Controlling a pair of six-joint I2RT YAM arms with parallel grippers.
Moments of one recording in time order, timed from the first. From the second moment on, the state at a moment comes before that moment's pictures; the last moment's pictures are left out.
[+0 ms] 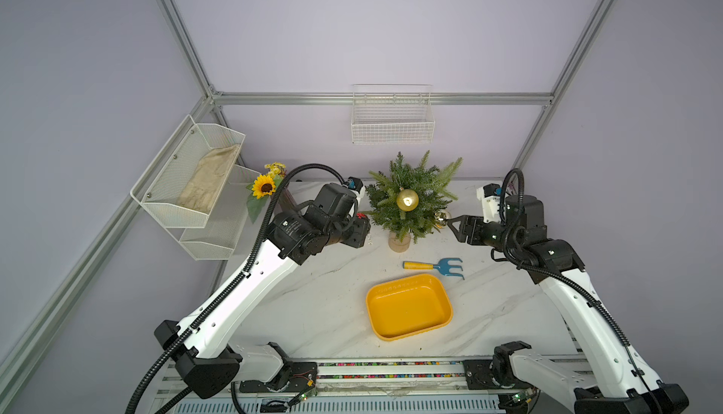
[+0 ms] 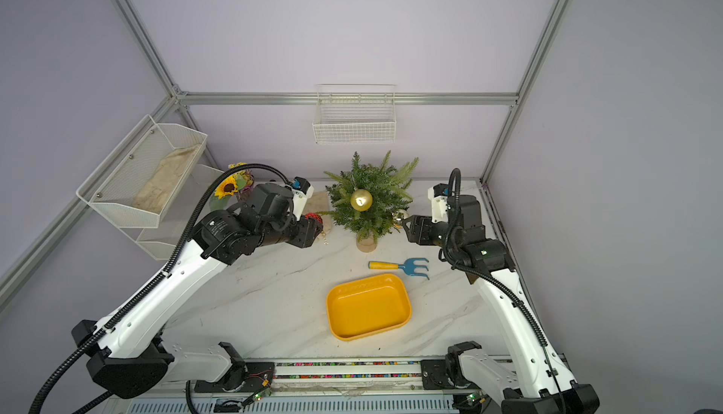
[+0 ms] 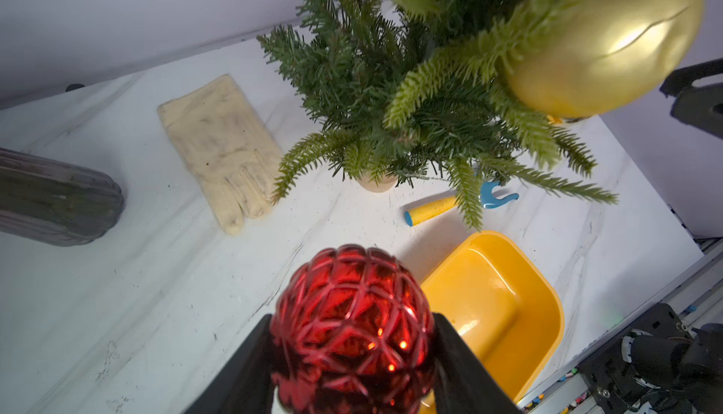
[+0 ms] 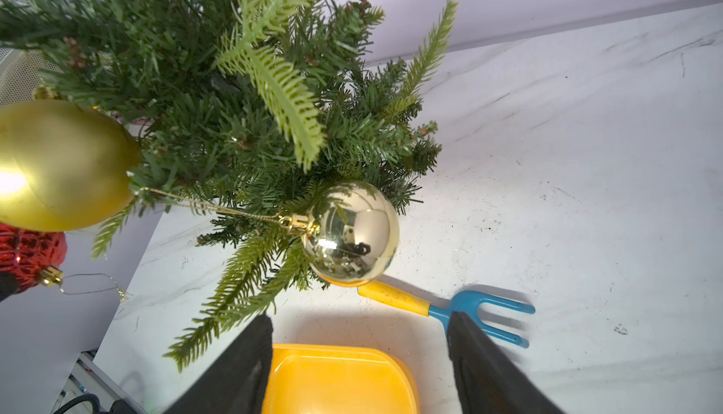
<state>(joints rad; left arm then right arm) -0.69 1.36 1.65 -1.03 -0.13 -0.26 0.20 1.05 1.17 -0.69 -0.28 0.31</state>
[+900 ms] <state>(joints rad) -0.68 1.56 1.84 -0.91 -0.05 -0.20 0.20 1.05 1.15 -0.68 -0.28 0.31</state>
